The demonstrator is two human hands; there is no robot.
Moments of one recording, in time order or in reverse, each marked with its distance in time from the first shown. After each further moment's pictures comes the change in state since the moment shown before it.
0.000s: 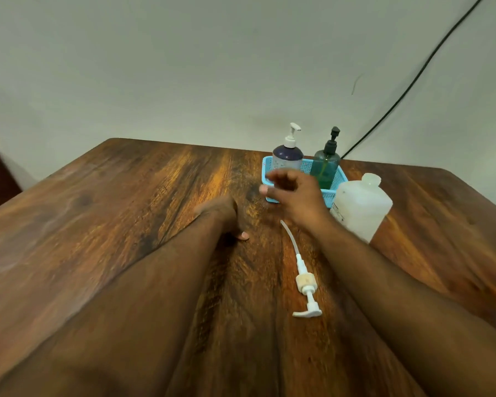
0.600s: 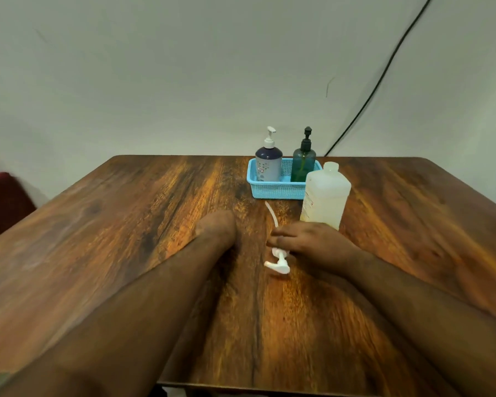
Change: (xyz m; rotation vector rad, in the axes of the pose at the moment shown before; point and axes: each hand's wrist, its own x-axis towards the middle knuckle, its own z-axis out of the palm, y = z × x) left_hand -0.054 0.015 0.038 0.176 0.243 0.064; right_hand -0.096 0.019 -0.077 -1.140 -0.508 -0.782
